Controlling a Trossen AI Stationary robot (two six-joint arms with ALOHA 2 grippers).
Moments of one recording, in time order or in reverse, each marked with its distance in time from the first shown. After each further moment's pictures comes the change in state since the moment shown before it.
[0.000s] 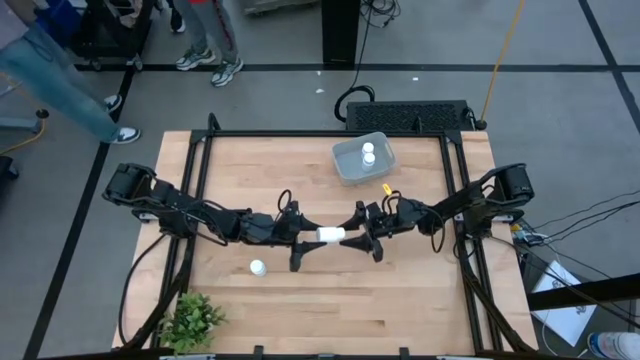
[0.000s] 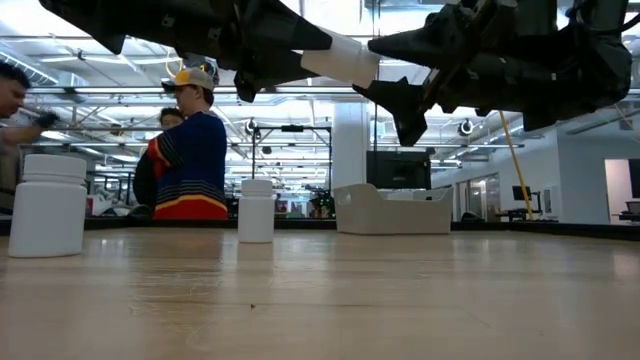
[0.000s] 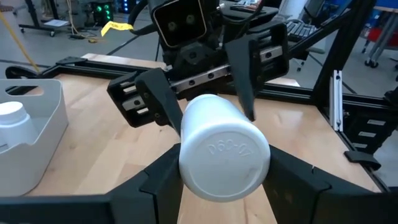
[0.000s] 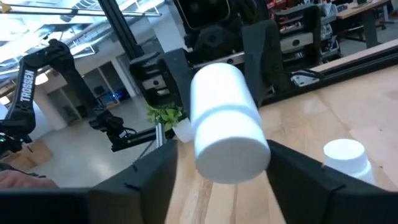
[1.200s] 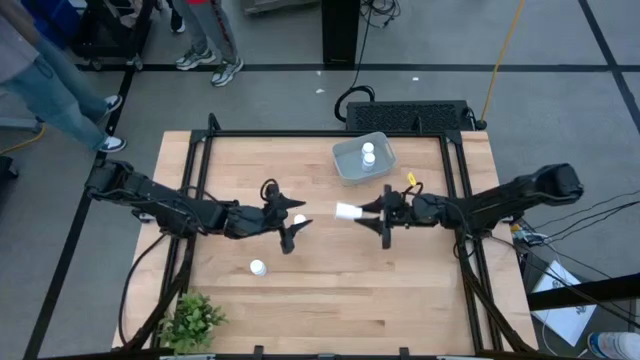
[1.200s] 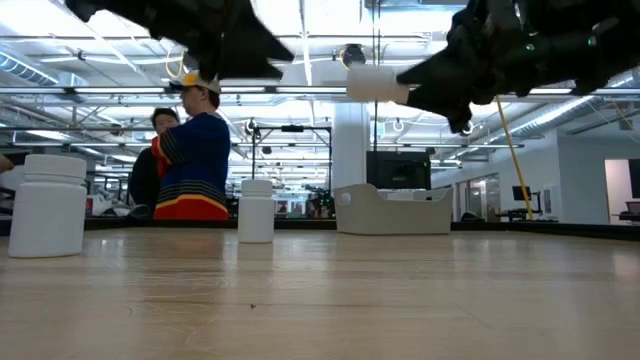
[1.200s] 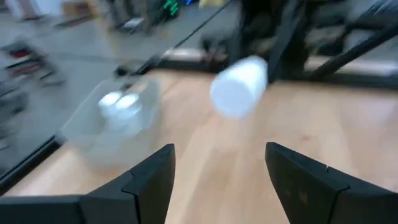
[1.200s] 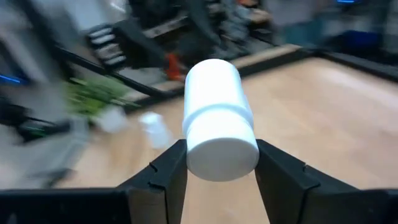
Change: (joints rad) left arm 0.007 -0.212 -0.002 -0.320 -0.272 0.053; right arm 0.001 -0.446 -0.082 -0.555 0.315 -0.120
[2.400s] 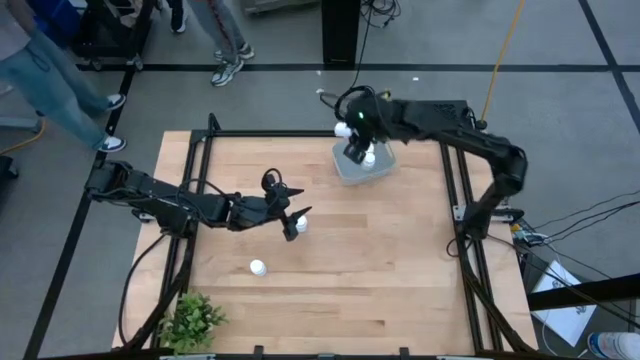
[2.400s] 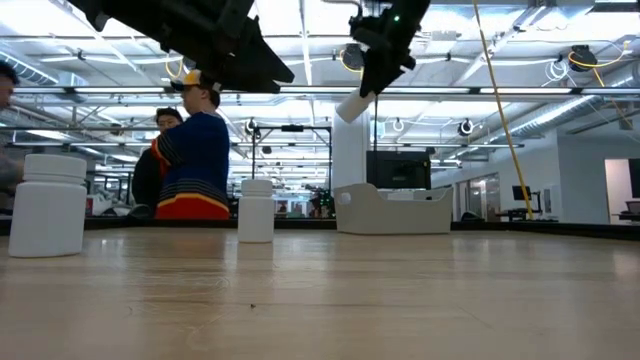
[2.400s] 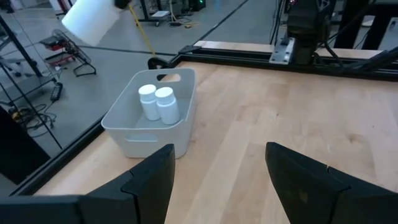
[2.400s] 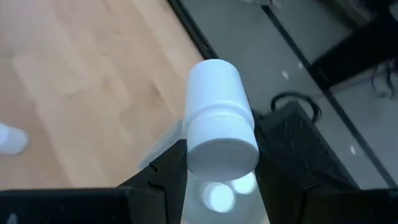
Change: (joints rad) left arm 0.086 0.000 0.001 -0.045 -0.026 0.012; right arm -0.494 0.459 1.371 -1.698 0.099 -0.298
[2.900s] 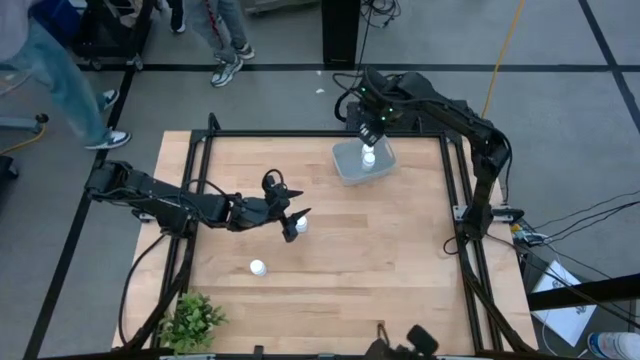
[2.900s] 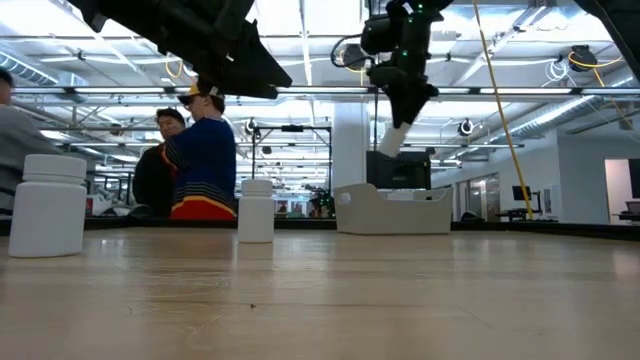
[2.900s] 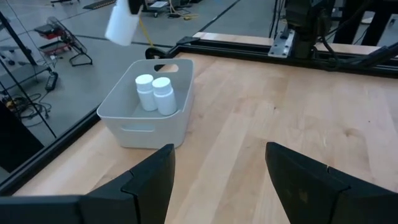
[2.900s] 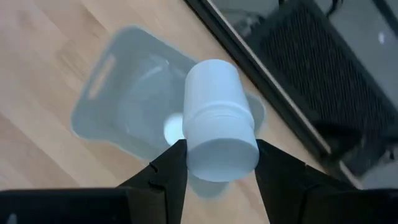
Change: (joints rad) left arm -0.003 0.000 0.000 -0.037 0.010 -0.049; right arm -0.231 0.191 0.214 -0.391 -0.152 0.054
